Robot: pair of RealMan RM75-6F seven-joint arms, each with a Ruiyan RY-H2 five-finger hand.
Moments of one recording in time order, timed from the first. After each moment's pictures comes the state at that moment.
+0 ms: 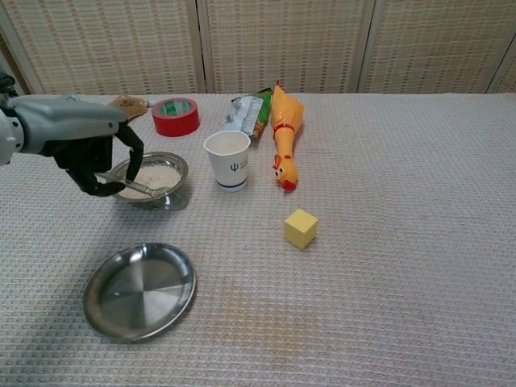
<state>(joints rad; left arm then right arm) -0.82 -1.28 -0.14 -1.98 0.68 1.04 0.79 0.07 -1.03 -0.05 -1.74 -1.70 1.48 -0.07</state>
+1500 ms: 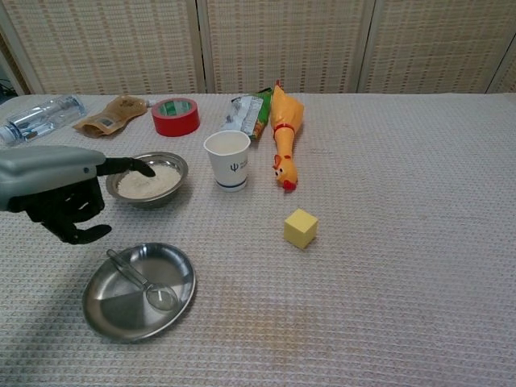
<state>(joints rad) -0.69 -1.30 0.04 -1.94 1.02 1.17 0.51 0.04 -1.02 -0.06 -1.73 -1.74 1.54 -0.05</state>
